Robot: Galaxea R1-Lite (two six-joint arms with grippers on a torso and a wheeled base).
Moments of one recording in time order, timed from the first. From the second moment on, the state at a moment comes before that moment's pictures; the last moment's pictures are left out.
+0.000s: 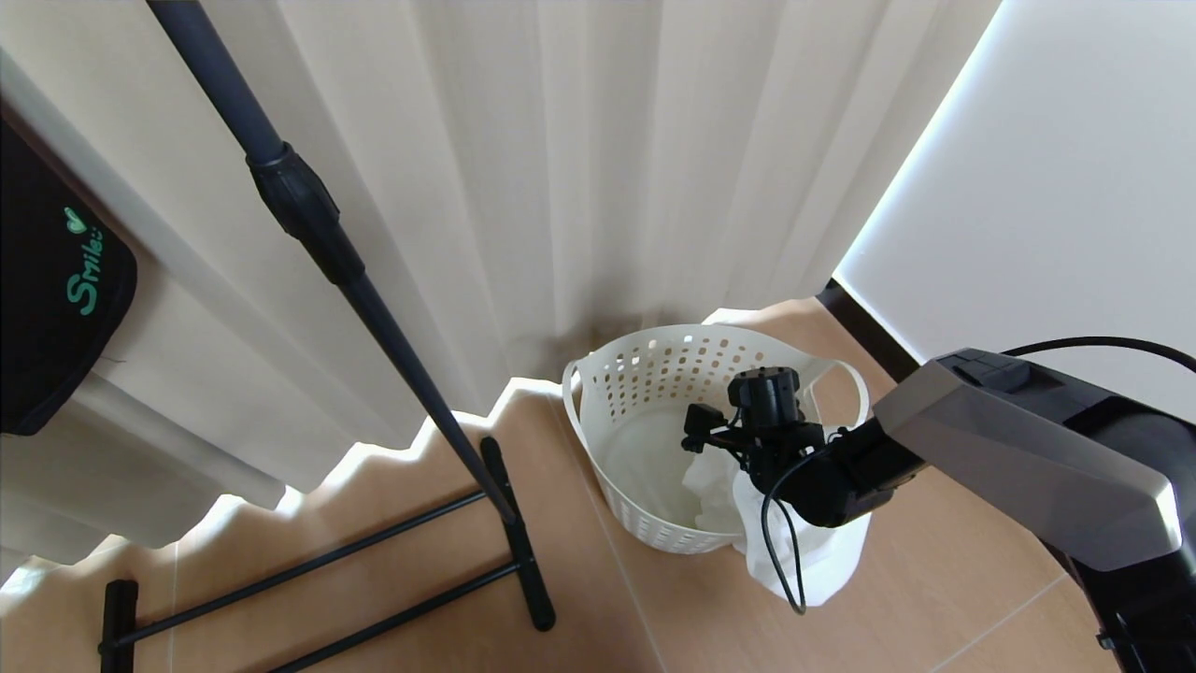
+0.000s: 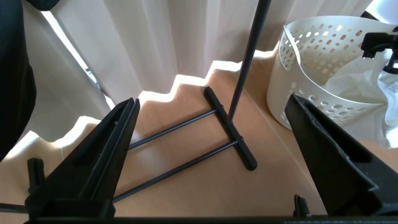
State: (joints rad) left arm 0.01 0.00 0.00 -0.02 -0.03 0.03; right arm 0.42 2.45 -1.27 -0.66 -0.68 -1.13
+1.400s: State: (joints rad) left arm 0.01 0.00 0.00 -0.02 -0.03 0.03; right arm 0.39 2.18 -0.77 -1.24 -0.66 -0.84
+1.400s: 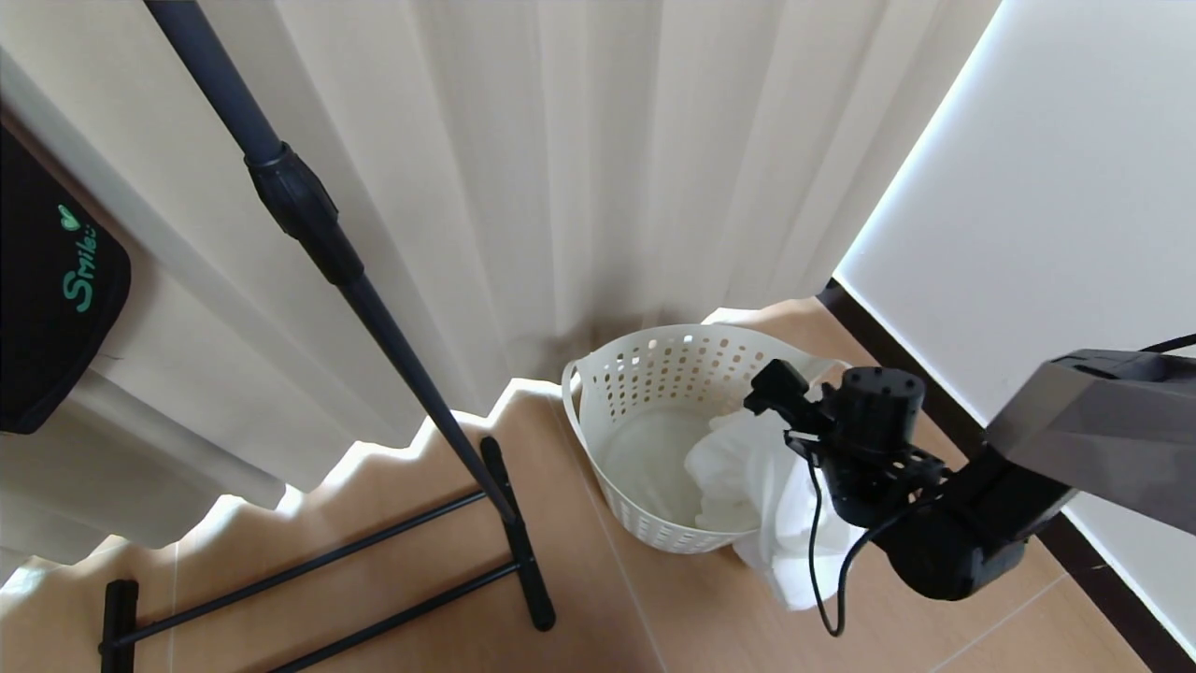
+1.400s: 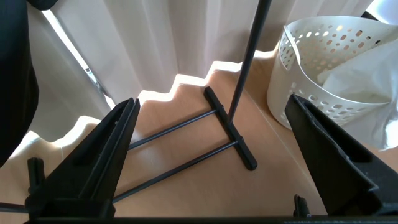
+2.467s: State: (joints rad) left arm 0.01 0.00 0.00 -0.02 -0.04 0.03; right arm 0.65 1.32 -0.87 -0.22 -0.28 -0.16
